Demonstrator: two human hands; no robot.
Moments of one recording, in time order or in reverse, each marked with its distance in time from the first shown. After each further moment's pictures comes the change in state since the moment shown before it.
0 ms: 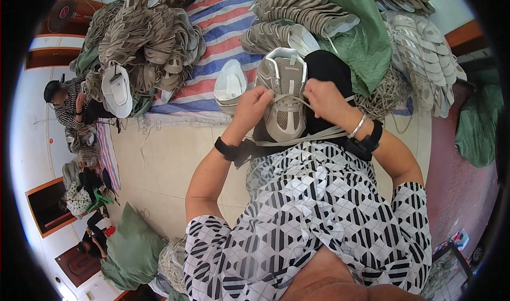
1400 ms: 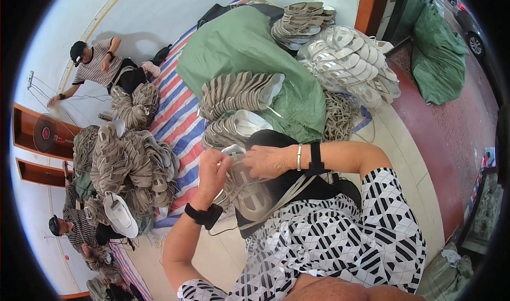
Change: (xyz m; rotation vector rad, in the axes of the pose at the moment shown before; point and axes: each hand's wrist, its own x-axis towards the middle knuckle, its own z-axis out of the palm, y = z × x) left_hand 0.069 0.099 -0.009 0.611 -0.018 0.596; right_hand 0.021 0.023 -0.041 -0.654 -0.010 -0.814
